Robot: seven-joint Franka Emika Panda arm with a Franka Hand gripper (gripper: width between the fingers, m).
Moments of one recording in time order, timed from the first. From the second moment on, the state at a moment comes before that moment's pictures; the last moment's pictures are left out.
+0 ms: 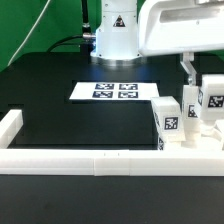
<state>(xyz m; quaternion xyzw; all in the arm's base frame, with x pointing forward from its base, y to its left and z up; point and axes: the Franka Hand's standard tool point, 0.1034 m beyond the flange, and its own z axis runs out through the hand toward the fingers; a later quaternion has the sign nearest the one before) 0.641 0.105 0.116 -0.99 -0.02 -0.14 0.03</state>
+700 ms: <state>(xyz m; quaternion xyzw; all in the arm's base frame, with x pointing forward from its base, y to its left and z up) 0.638 0.108 0.106 -0.99 -0.02 -0.13 0.03</state>
